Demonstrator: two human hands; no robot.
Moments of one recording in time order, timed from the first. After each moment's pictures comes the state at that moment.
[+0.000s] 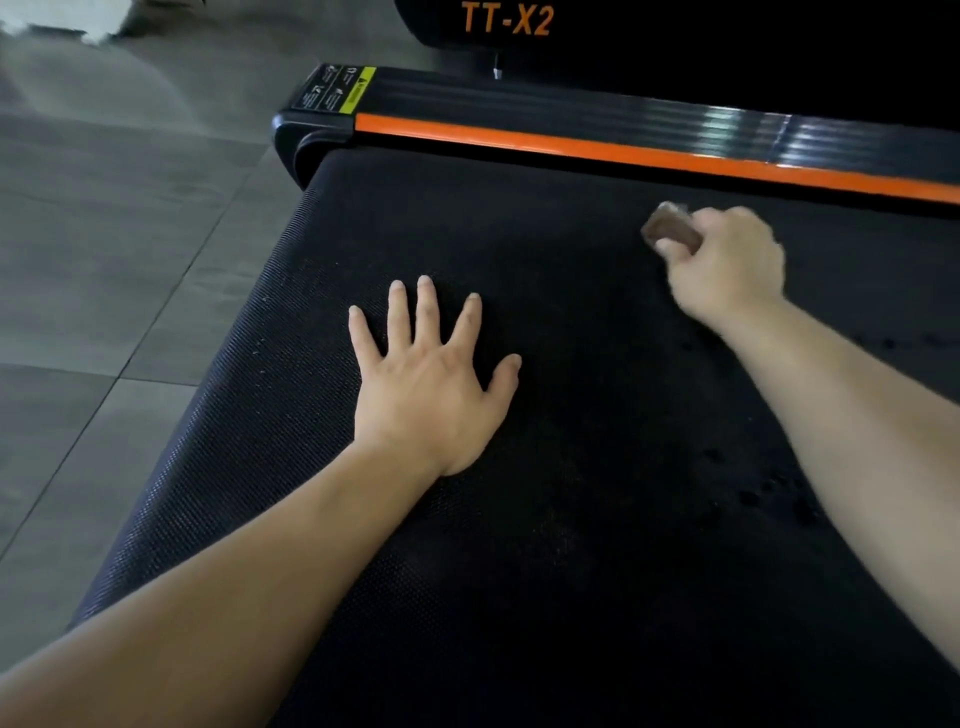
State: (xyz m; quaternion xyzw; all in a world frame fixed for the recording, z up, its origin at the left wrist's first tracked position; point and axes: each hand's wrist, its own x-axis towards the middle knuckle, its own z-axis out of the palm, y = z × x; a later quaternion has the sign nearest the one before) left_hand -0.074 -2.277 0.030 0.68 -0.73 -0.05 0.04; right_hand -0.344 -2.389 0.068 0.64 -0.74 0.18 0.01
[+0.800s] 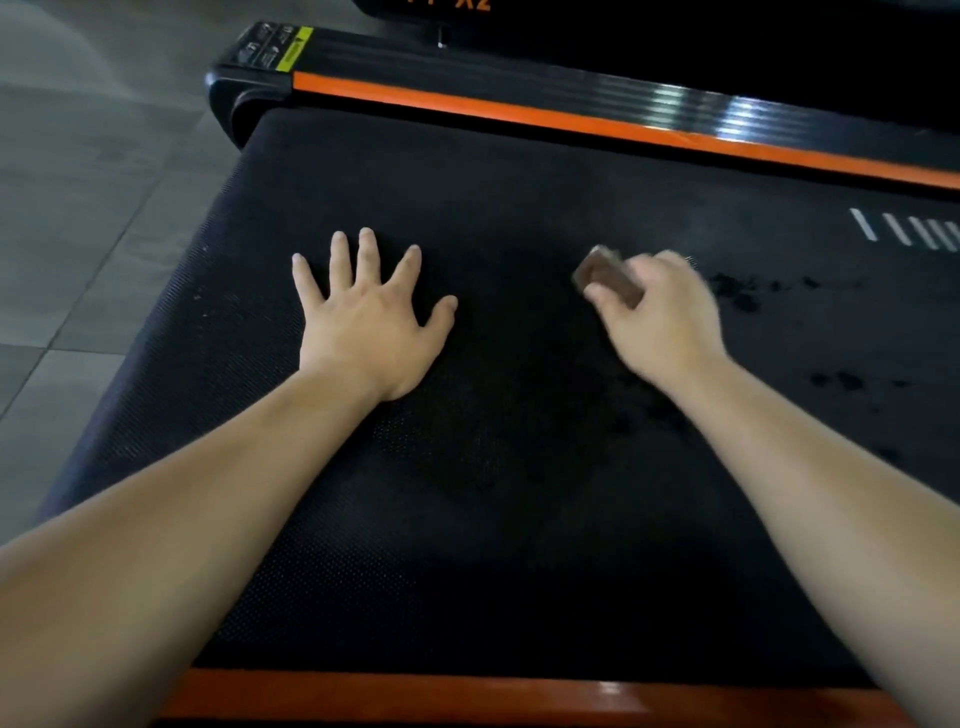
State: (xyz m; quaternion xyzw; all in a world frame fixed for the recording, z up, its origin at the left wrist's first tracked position) left_hand -0.072 -2.277 0.031 0.68 -0.73 -0.05 0.05; right_hand -0.349 -2.275 0.054 0.68 -0.70 0.21 -0.01
